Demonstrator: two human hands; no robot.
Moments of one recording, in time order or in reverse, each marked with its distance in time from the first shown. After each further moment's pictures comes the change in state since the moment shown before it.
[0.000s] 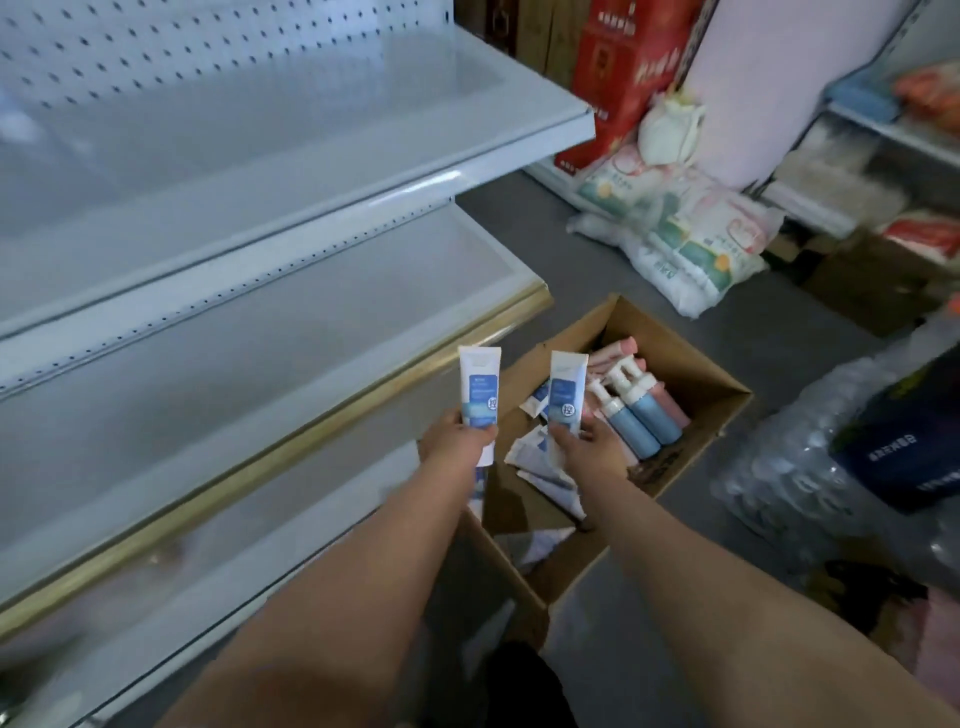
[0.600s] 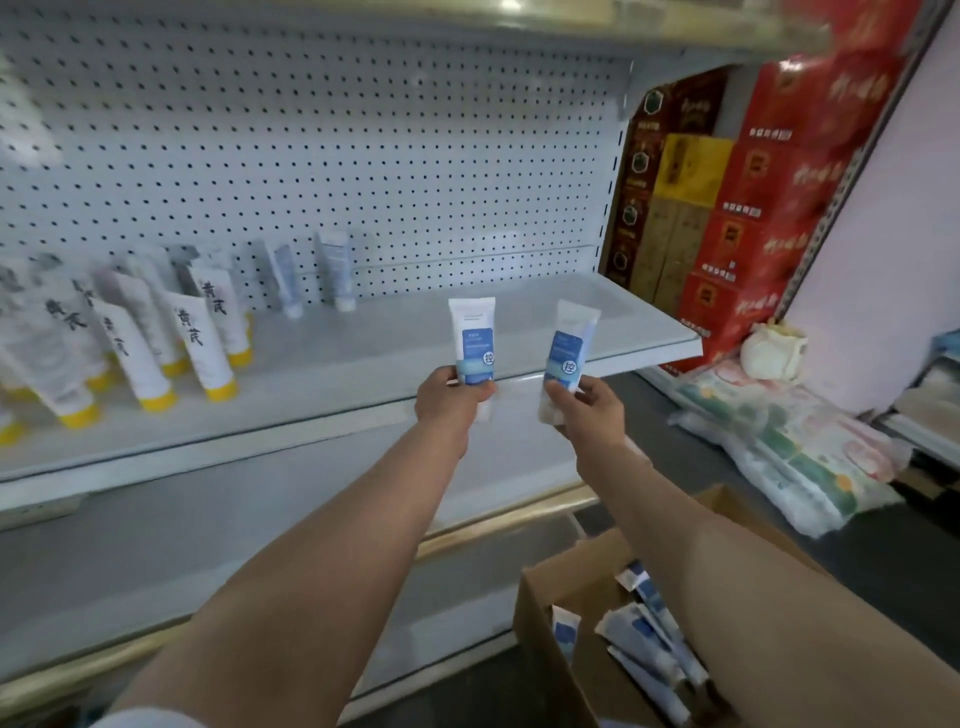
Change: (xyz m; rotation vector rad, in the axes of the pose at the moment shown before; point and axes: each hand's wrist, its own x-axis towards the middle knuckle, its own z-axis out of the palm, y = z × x) left_hand -0.119 0.168 -0.209 -0.369 0.327 0.522; right_hand -0.146 -0.210 0.078 0.363 -0.322 -0.525
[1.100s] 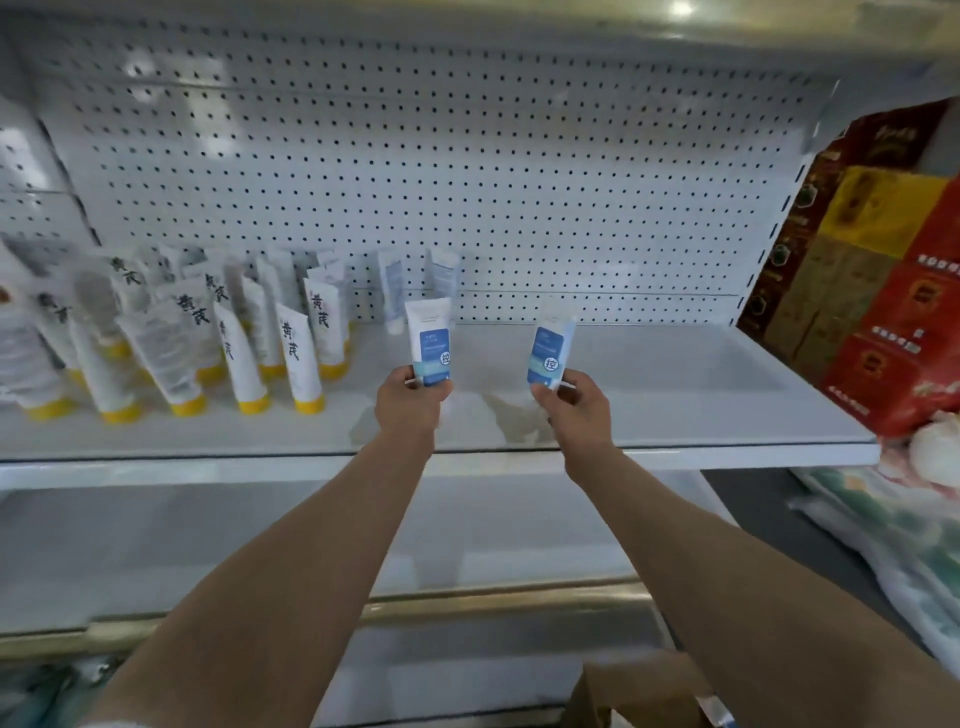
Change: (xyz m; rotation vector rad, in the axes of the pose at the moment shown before) left_hand 0.101 0.017 -0.108 -0.056 0.449 0.034; right_hand 0.071 -0.011 0.148 -0.113 -0.326 -0.159
